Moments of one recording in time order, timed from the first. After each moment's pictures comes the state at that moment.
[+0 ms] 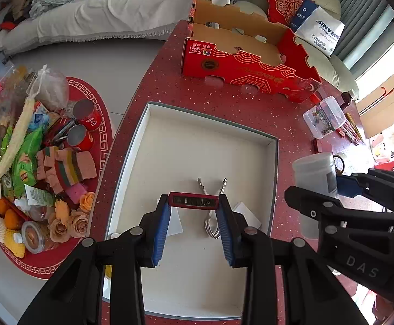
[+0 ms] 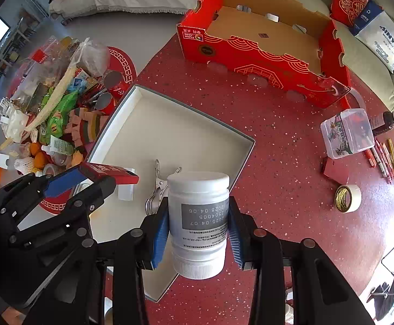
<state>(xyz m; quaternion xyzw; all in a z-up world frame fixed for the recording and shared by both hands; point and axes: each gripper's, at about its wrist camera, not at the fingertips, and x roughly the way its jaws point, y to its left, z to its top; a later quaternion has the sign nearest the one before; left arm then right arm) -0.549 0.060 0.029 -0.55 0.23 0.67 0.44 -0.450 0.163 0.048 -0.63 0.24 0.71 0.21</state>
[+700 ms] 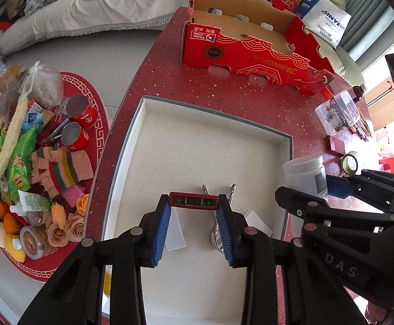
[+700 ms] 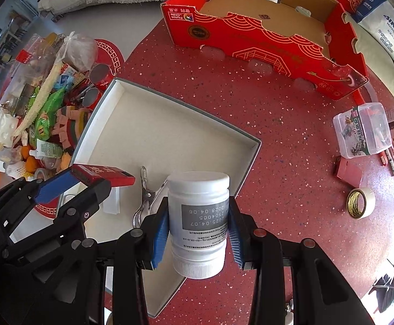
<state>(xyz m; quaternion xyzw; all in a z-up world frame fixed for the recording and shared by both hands) -0.557 0.080 -0.001 -0.57 0.26 0.65 0.43 -0.466 0.177 0.002 -0.65 0.26 0.68 0.20</state>
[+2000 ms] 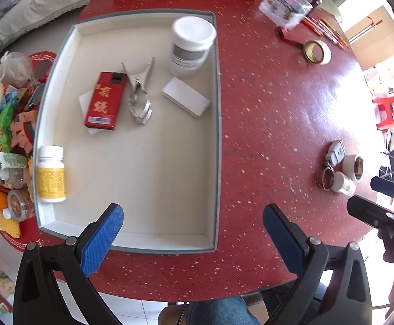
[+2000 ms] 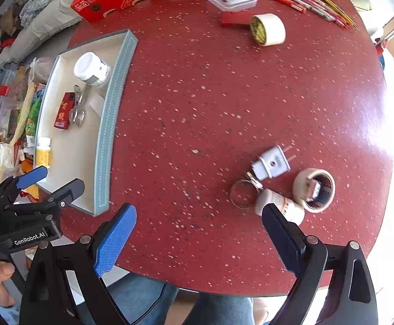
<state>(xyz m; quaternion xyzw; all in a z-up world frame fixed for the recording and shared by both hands) -0.421 0.030 -0.016 -0.60 0.36 0.55 0.46 -0.214 0.143 0.024 -0.62 0.40 0.60 0.30</state>
